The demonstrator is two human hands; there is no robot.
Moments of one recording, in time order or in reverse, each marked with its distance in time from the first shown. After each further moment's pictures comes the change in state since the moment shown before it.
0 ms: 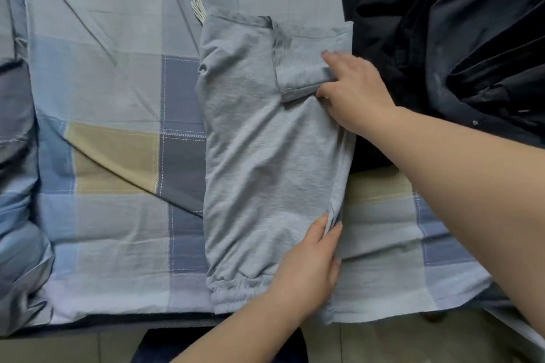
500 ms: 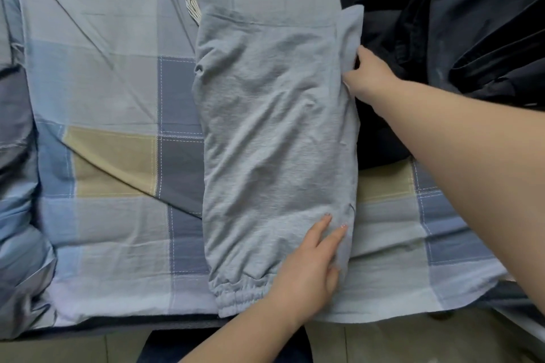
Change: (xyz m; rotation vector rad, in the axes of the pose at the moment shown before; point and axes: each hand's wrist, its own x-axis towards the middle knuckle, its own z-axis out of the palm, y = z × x) left_hand 0.001 -0.016 0.015 -0.110 0.045 0.046; right_hand 0.024 0.029 -0.003 0.885 -0.074 0.557
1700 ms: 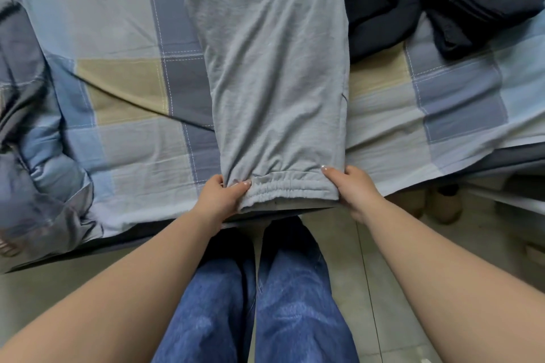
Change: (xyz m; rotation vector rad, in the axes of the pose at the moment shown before) left_hand -0.102 -0.110 -0.043 -0.652 0.323 -0.744; right_hand -0.284 0.140 0.163 0.695 -0.059 0.610
